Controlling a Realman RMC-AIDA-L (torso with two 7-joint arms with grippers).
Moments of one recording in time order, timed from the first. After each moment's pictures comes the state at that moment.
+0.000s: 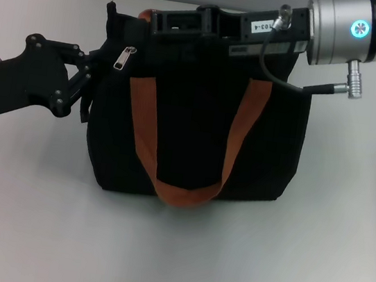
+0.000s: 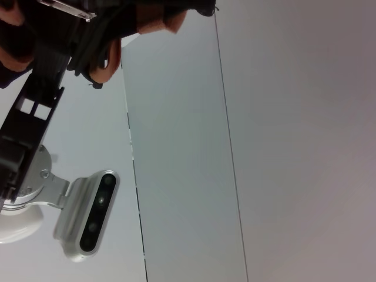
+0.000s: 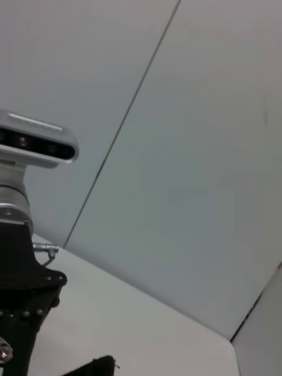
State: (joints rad) left arm -0.45 -2.02 0.54 0.45 1.77 1.65 -0.80; right arm 1.01 2.05 -0.96 -0.48 -1.79 -1.55 2.39
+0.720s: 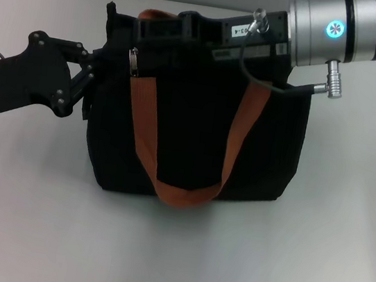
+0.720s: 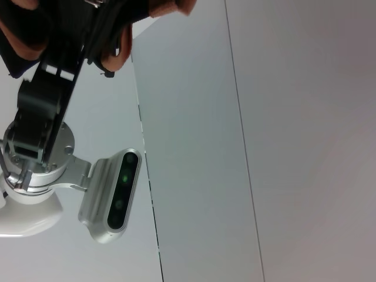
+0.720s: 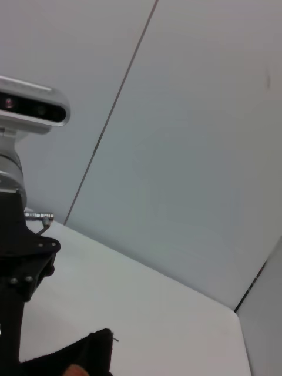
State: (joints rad) left arm -0.45 -2.02 0.54 0.47 1.77 1.68 -0.80; right arm 1.03 2.06 -1.02 -0.47 -1.79 -1.47 2.43
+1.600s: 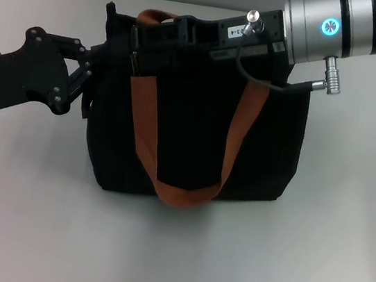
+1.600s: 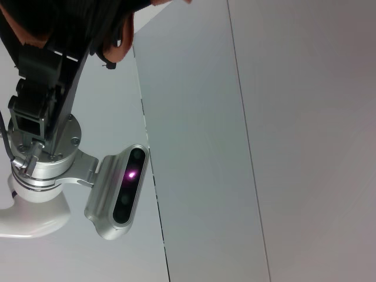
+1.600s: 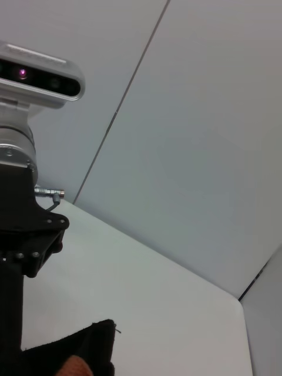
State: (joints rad) left arm -0.45 -2.02 0.54 0.48 1.77 1.70 -0.80; right arm 1.02 2.07 -1.05 -0.54 -1.82 -1.46 2.45
